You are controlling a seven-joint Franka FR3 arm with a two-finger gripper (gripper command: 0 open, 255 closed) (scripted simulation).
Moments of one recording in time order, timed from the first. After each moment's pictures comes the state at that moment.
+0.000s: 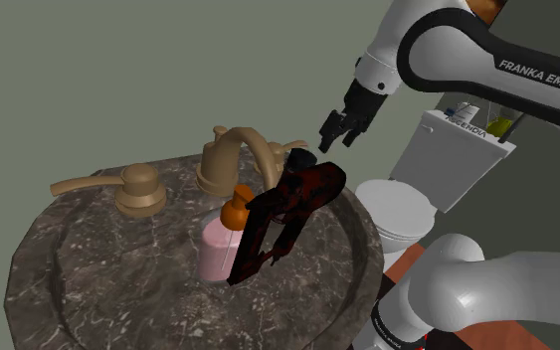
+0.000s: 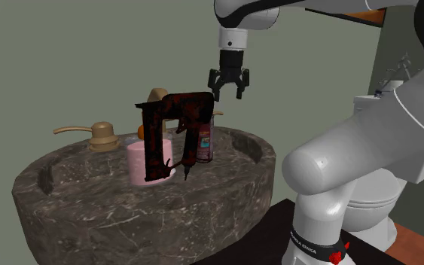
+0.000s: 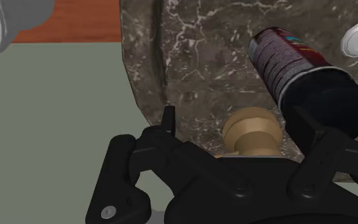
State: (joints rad) arm 0.00 -0.77 0.07 -2.34 0.00 1.70 0.14
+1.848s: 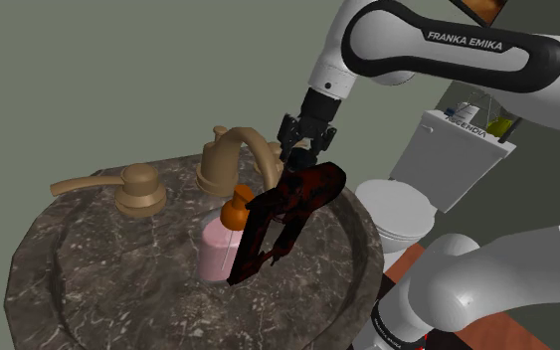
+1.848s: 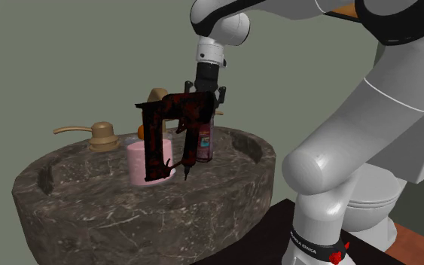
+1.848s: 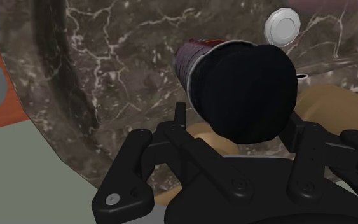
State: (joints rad) arm 0.01 -0.52 0.11 -2.24 0.24 1.72 0.37
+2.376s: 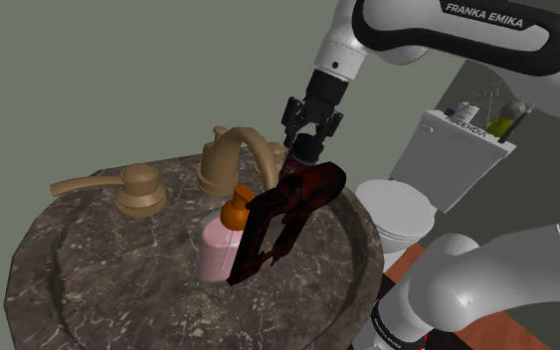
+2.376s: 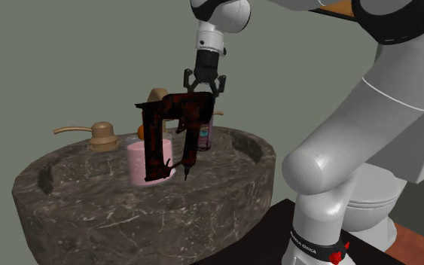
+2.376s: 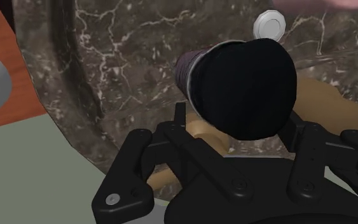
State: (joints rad) arm 0.00 -0.50 0.11 -2.13 0.23 1.62 0.39
